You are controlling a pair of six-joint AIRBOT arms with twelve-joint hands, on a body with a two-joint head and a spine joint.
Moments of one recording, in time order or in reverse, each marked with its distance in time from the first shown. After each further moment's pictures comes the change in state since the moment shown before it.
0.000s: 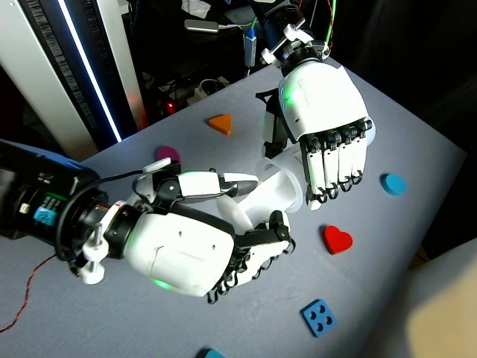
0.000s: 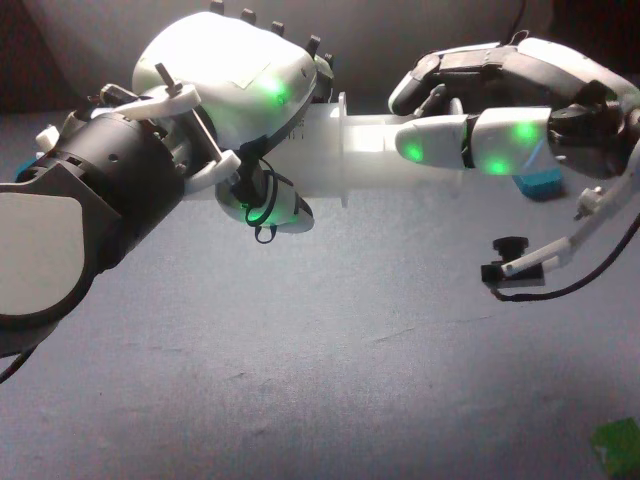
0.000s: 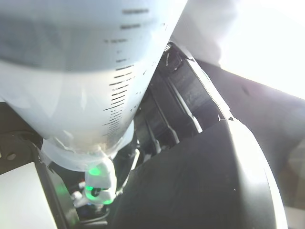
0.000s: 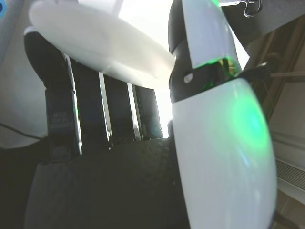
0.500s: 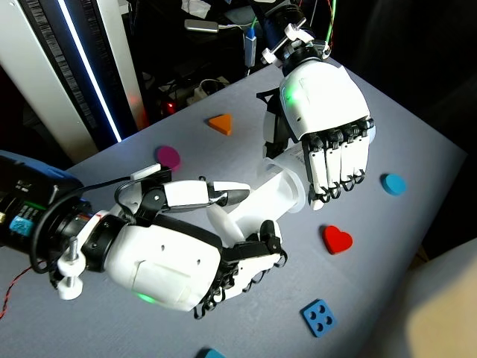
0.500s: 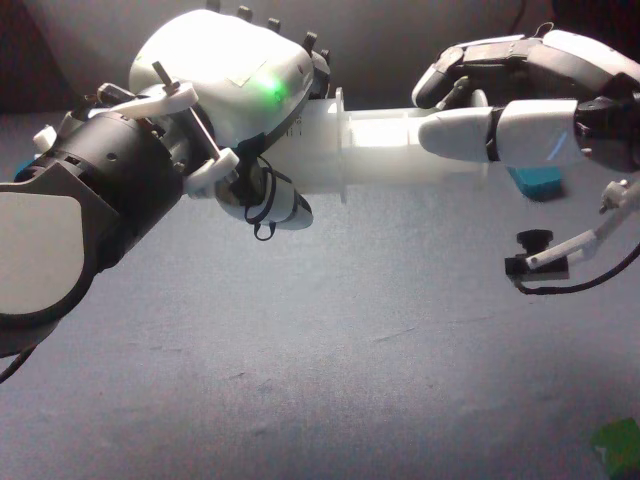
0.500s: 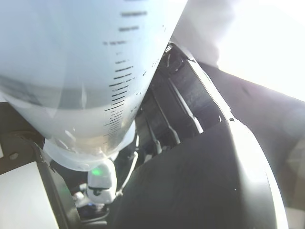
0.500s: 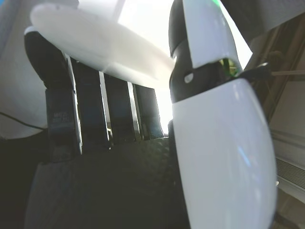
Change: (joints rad) left arm 0.000 0.000 0.000 -0.004 0.009 0.000; right arm -0.007 0.035 0.000 -0.014 -0.005 0.016
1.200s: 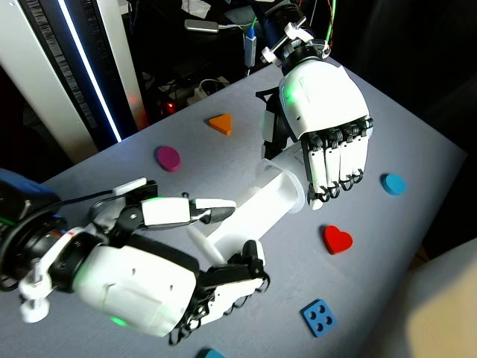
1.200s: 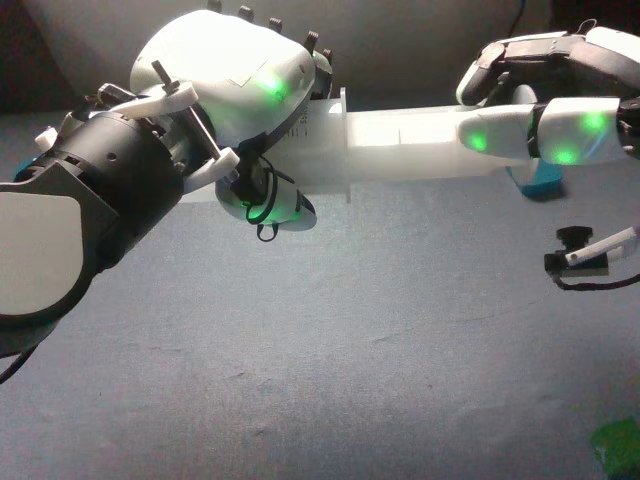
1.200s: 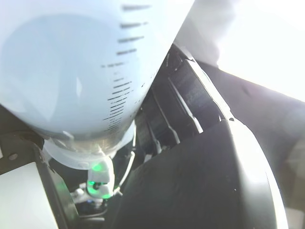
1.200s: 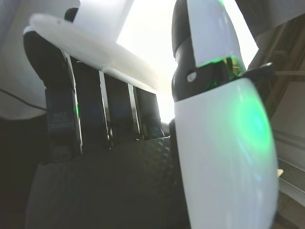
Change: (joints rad) left arm -0.001 0.003 -0.003 0.000 -0.004 -0.008; right arm -0.037 0.050 0.001 -0.033 0.022 0.034
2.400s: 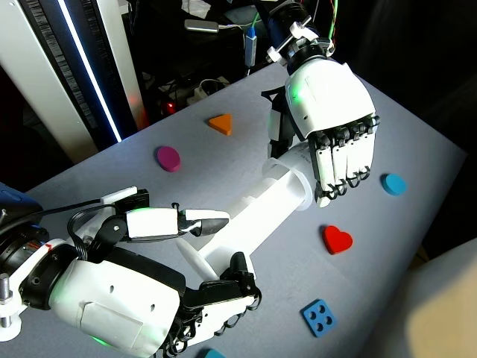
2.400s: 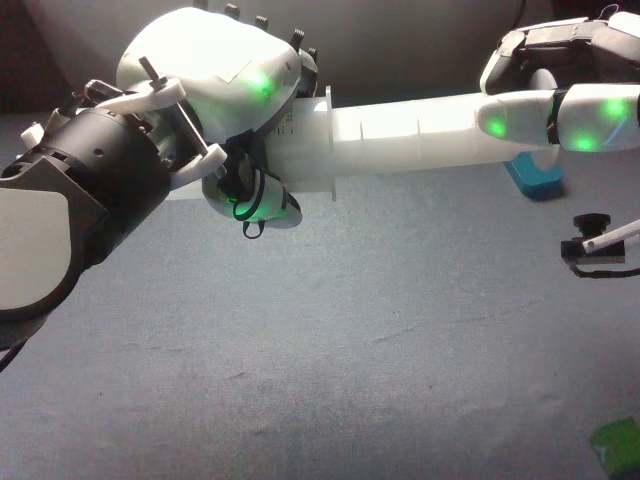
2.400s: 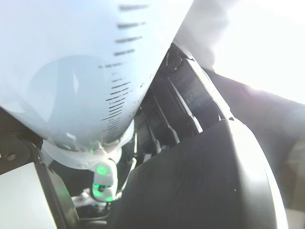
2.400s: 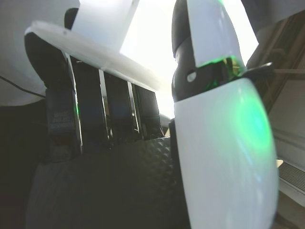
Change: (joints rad) left arm -0.001 0.012 0.005 0.000 -0.002 0.009; right arm 0.001 0.021 0.006 -0.013 0.010 0.007
